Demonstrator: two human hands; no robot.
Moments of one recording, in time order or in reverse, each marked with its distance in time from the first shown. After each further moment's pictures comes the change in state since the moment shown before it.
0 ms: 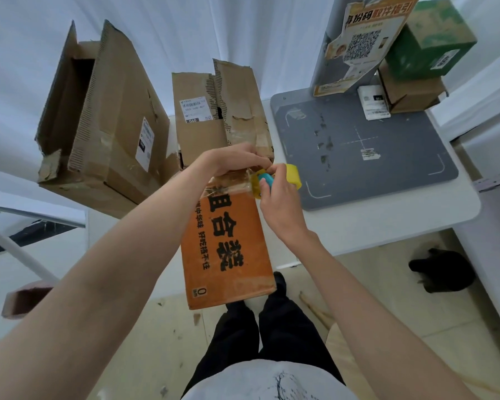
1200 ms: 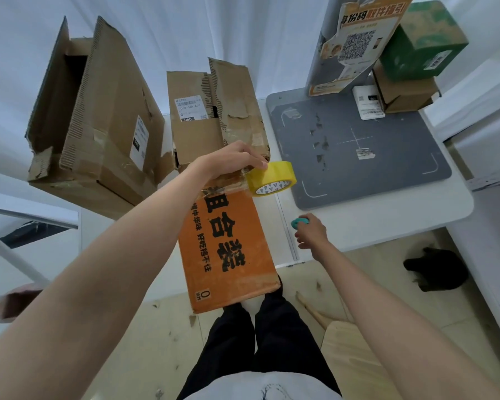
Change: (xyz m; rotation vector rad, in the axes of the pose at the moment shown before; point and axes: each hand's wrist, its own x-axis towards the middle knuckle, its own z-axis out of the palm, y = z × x) left_hand -0.014 0.003 0.010 -0.090 0.122 0.042; right_hand -0.005 0.152 0.010 0.231 -0.116 0.741
